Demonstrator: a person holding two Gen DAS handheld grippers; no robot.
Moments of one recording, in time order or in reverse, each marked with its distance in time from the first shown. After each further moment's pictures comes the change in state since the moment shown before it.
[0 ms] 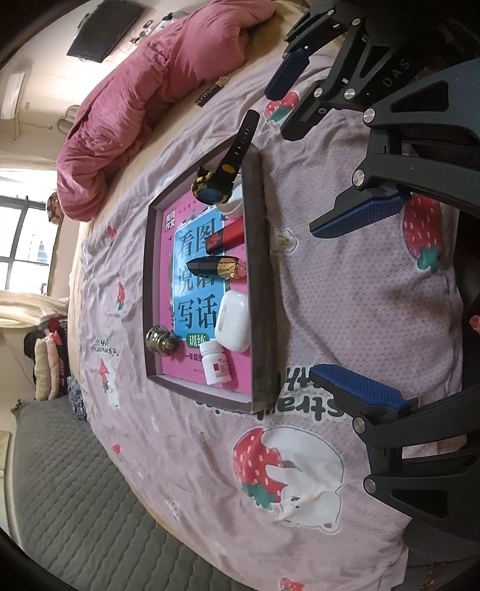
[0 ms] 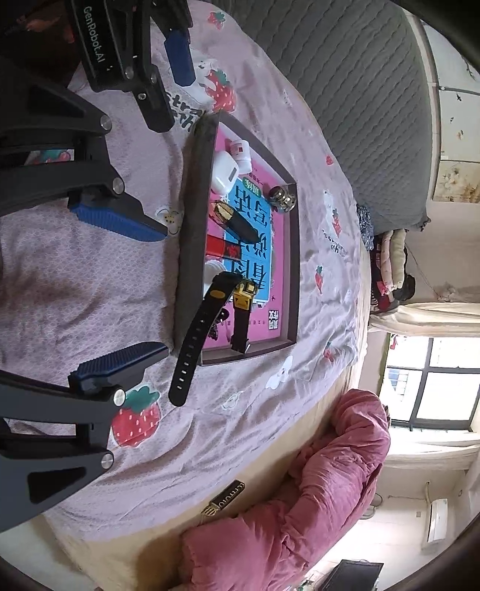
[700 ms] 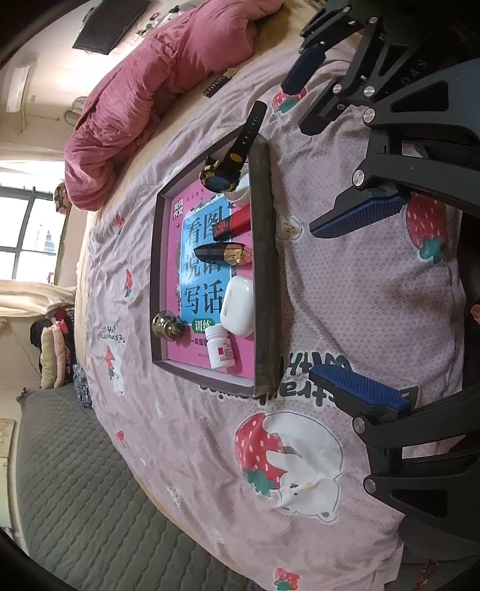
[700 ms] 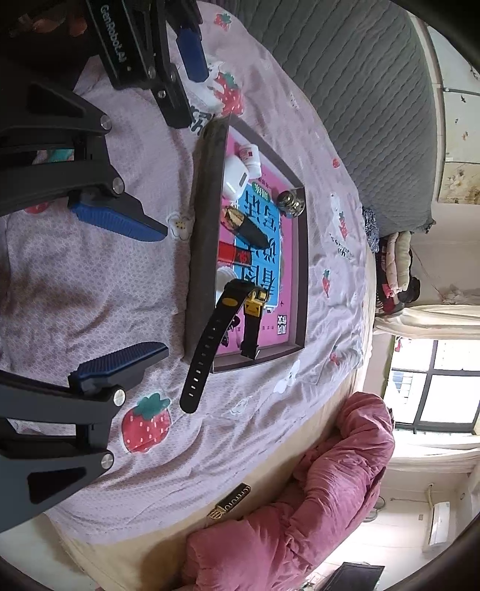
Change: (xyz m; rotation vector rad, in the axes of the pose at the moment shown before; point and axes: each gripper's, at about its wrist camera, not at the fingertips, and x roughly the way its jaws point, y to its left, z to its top) left arm -0.006 0.006 -0.002 -0.027 -0.025 0.027; right arm -0.005 0.006 -0.006 0.007 0.007 0.013
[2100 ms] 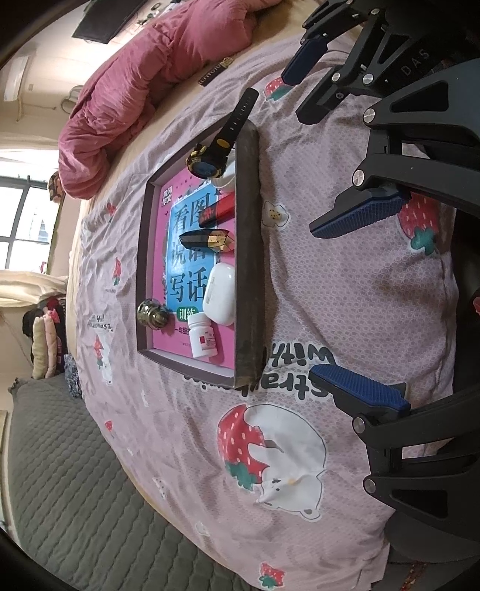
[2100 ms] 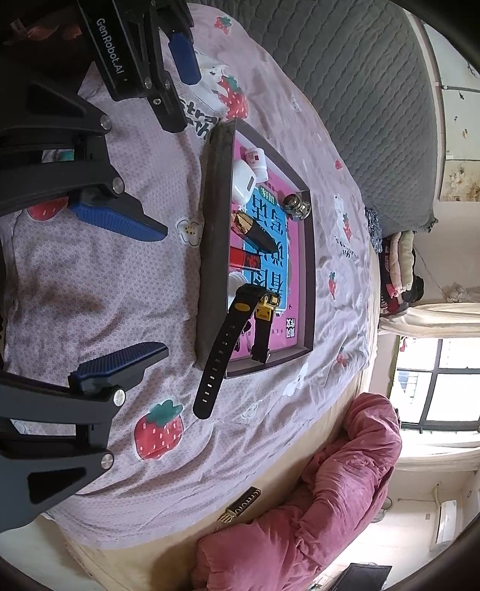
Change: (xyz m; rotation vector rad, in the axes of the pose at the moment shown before) left arm 0.007 0.004 -0.011 -0.017 0.029 0.041; right arm 0.007 0.000 -0.006 0.013 0.021 0.008
